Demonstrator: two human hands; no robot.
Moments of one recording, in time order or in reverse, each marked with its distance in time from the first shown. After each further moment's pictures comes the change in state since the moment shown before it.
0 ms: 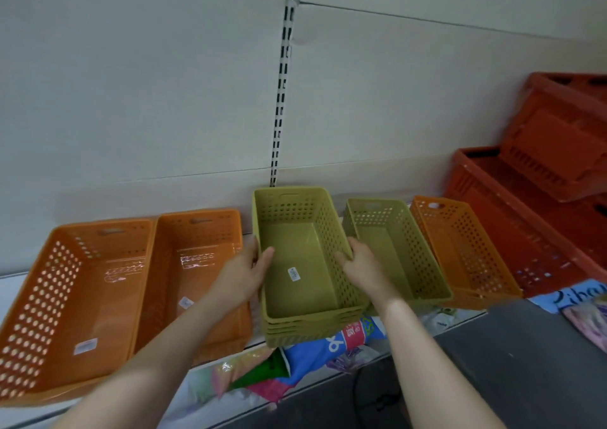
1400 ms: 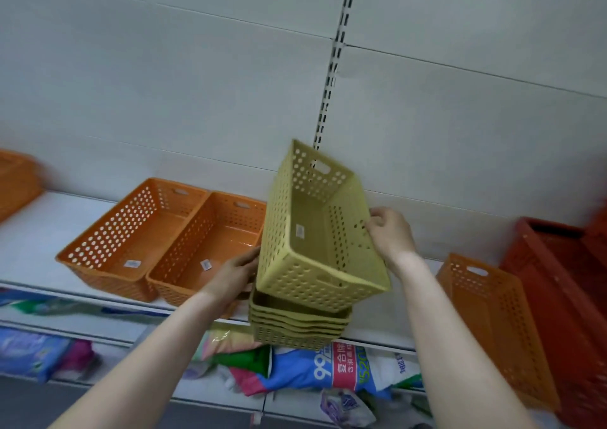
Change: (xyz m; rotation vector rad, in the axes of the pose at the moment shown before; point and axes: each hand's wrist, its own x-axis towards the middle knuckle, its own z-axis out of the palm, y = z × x) left_hand -0.059 0.028 0.056 -0.725 0.300 -0.338; right_hand 0.033 -0.029 -0.104 0.099 -0.029 -0.360
